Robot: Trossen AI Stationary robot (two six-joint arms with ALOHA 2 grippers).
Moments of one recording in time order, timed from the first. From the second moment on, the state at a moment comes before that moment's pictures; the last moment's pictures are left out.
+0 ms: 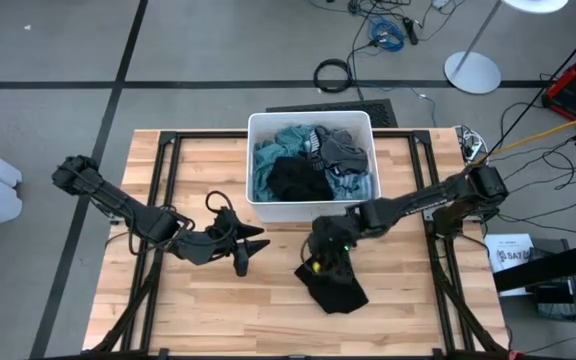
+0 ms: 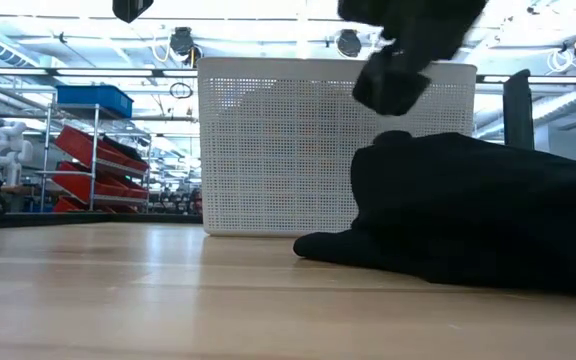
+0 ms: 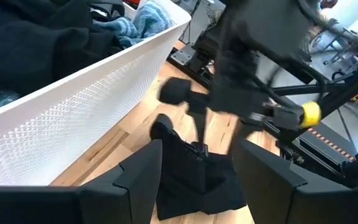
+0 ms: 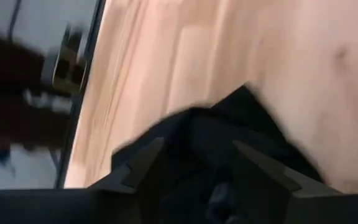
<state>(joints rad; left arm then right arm) -0.50 1.22 0.95 -0.17 -0.66 -0.80 0.20 1.63 1.17 -0.50 -0.32 0.23</state>
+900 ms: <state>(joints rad) -0.47 1.23 0.95 -0.17 -0.66 -0.77 0.32 1.82 1.17 -0.62 -0.11 -0.10</state>
